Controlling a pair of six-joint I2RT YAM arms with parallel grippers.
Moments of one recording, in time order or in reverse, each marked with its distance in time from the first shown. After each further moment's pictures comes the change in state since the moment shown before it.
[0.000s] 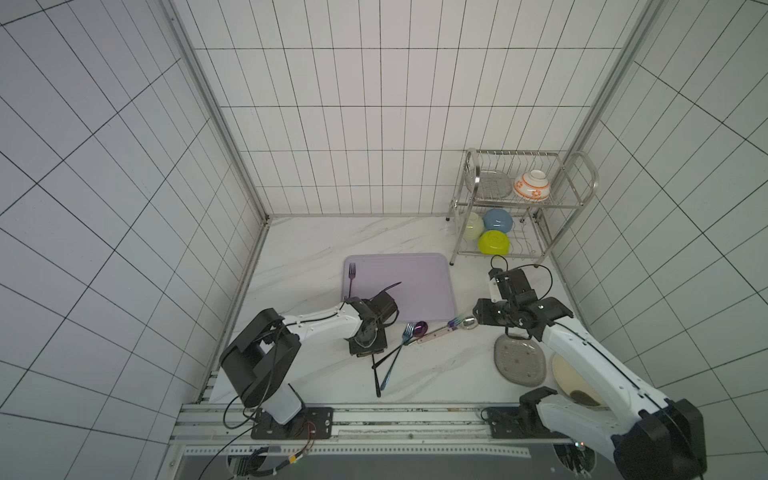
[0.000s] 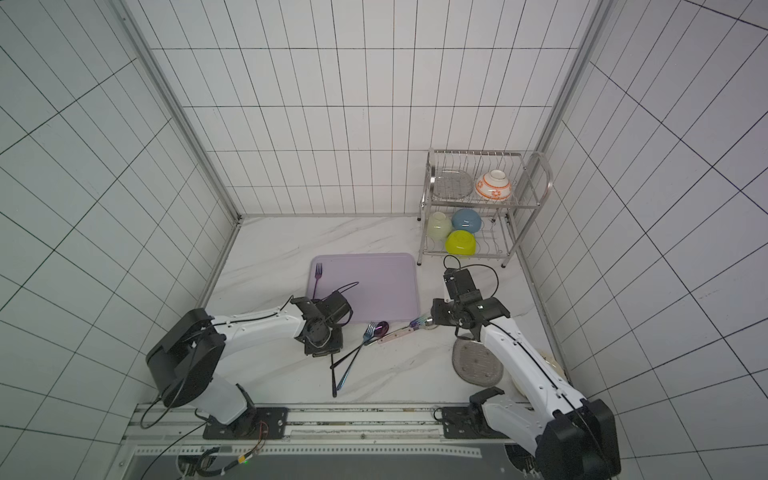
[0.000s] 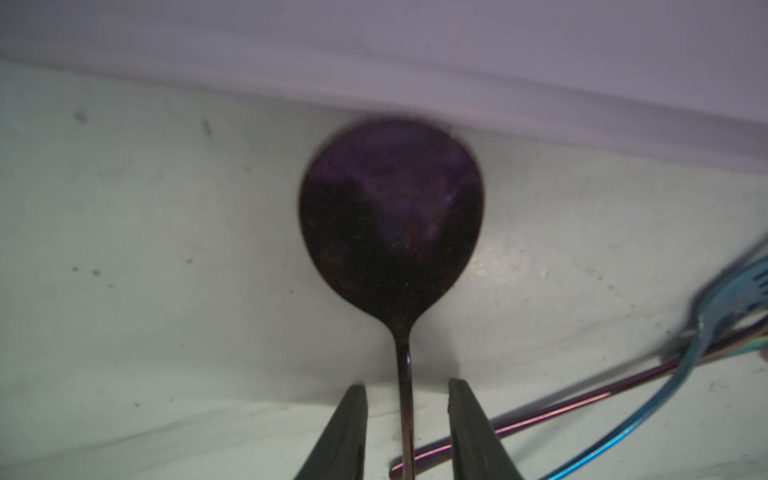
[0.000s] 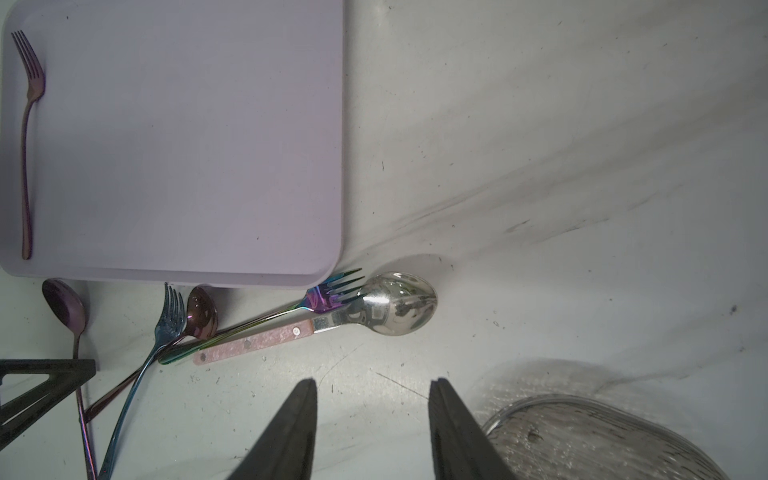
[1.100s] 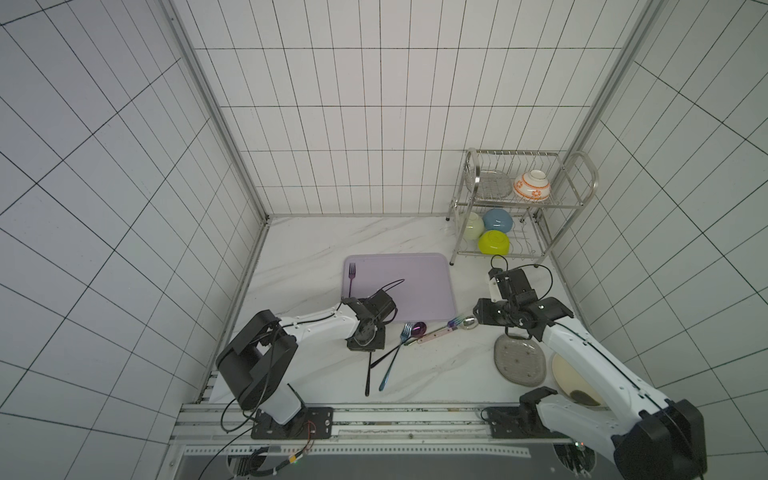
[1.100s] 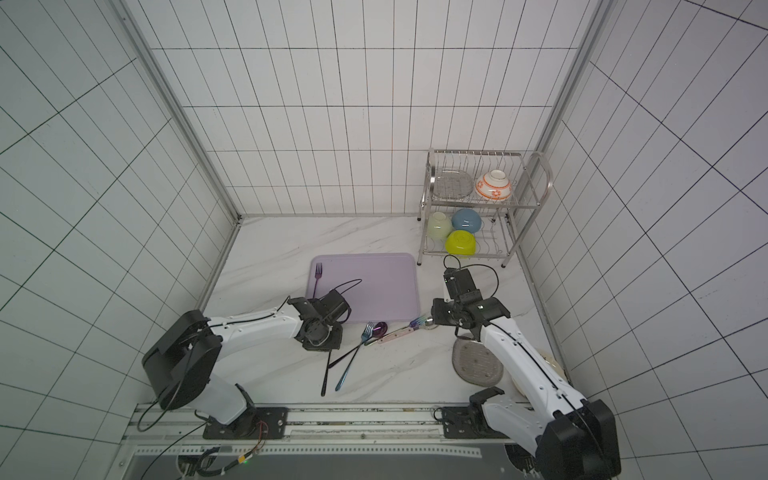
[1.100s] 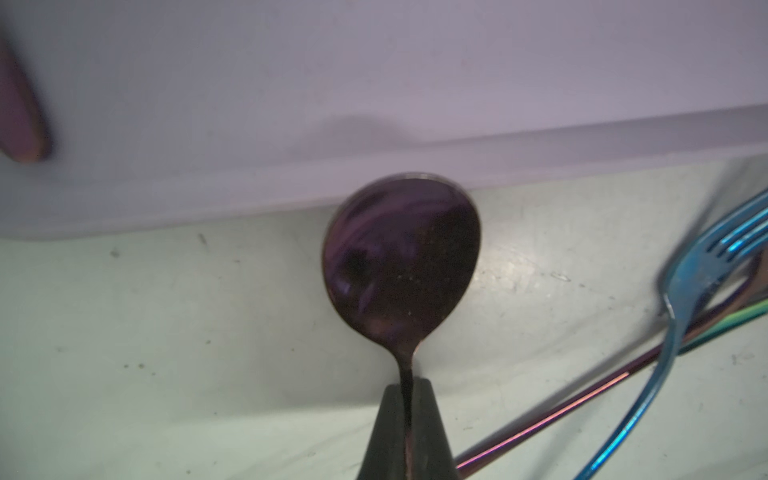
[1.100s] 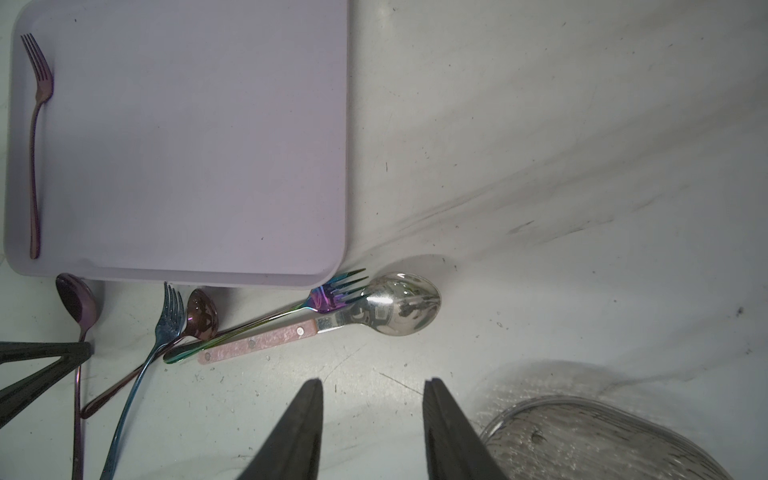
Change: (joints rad) left arm 0.037 -0.037 -0.014 0.039 -0.050 0.272; right arm 0.000 -0.004 -0.002 0.007 -0.004 0.003
